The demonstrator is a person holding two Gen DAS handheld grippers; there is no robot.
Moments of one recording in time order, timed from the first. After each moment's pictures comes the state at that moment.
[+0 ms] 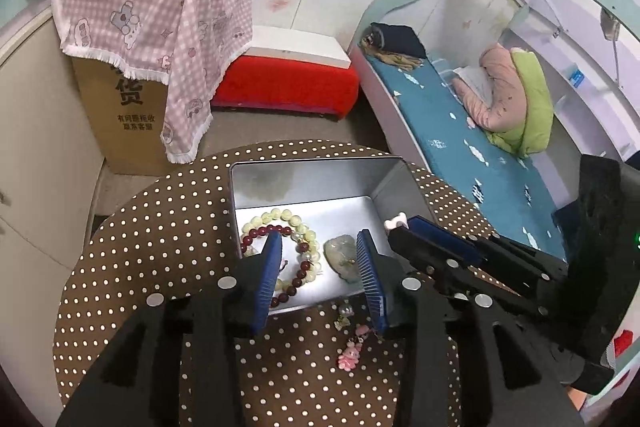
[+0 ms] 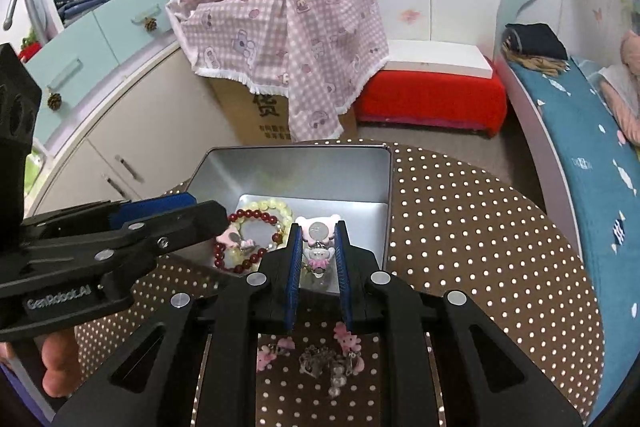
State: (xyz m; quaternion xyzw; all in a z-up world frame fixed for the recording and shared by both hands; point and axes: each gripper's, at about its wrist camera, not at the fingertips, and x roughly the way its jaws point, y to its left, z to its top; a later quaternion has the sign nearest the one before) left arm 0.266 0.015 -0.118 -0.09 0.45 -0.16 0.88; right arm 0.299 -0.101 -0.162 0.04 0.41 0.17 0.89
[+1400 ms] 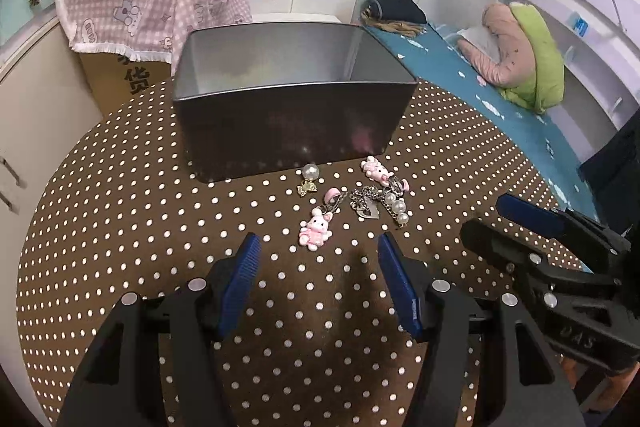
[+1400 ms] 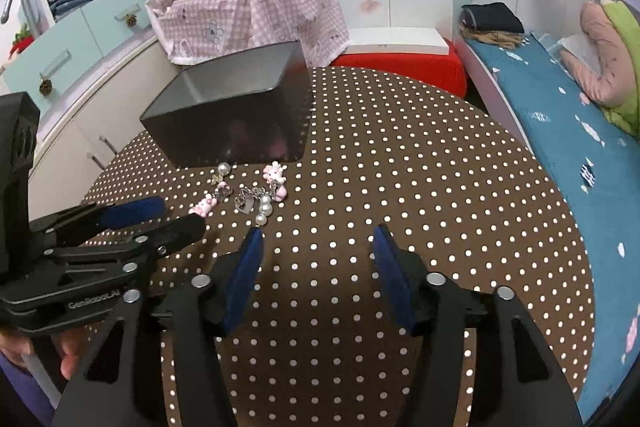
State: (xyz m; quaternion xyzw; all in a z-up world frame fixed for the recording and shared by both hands) left arm 0.186 -0.036 -0.182 -0.01 0.46 -0.13 0.88; right arm 0.187 -0.169 -0.207 0.05 0.43 0.12 0.90
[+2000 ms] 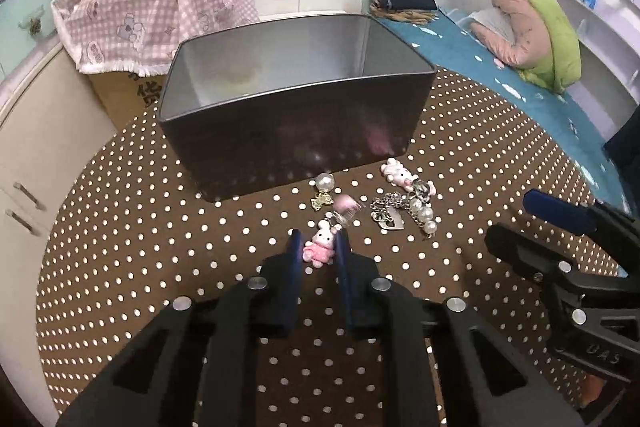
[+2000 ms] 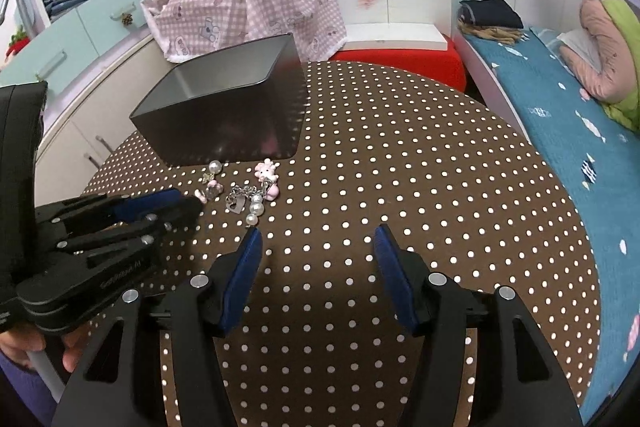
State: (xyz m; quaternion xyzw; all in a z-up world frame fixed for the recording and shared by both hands) left arm 0.200 -0.044 -0.189 0.04 0.46 -0.11 0.88; right arm 0.195 -0.168 -0.212 0.05 0.43 0.12 0.89
